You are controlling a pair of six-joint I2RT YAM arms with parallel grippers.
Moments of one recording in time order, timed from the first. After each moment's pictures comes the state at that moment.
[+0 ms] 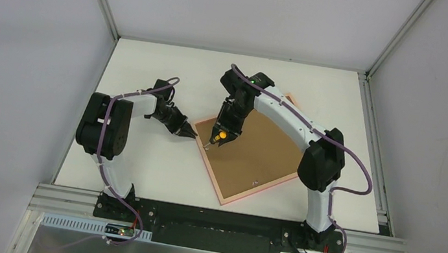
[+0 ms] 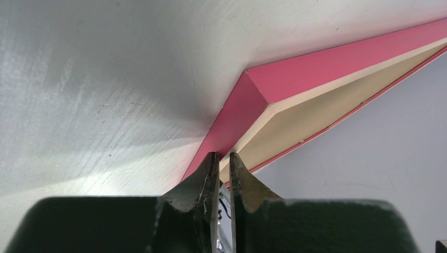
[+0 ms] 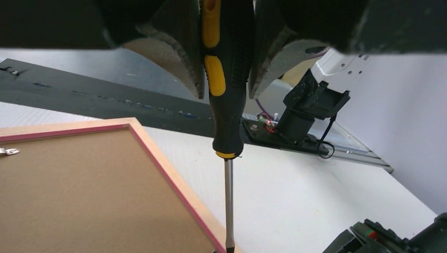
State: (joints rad) left arm -0.16 1.80 0.97 -0.48 0.52 -0.99; right arm 0.80 2.00 1.91 -1.28 -0.33 1.00
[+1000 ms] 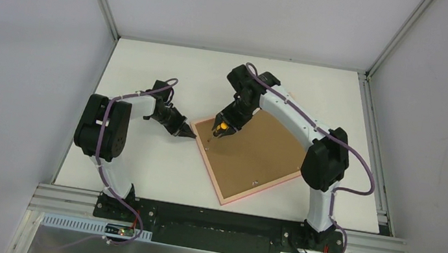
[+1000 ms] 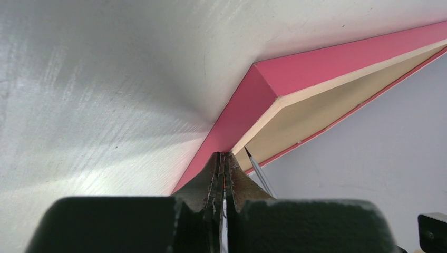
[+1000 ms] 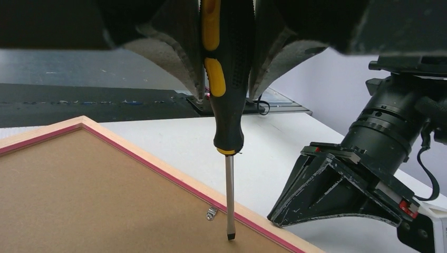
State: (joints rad) left arm -0.16 1.78 0.95 -0.48 0.52 -1.02; right arm 0.75 1.99 1.86 -1.21 -0.29 1.35
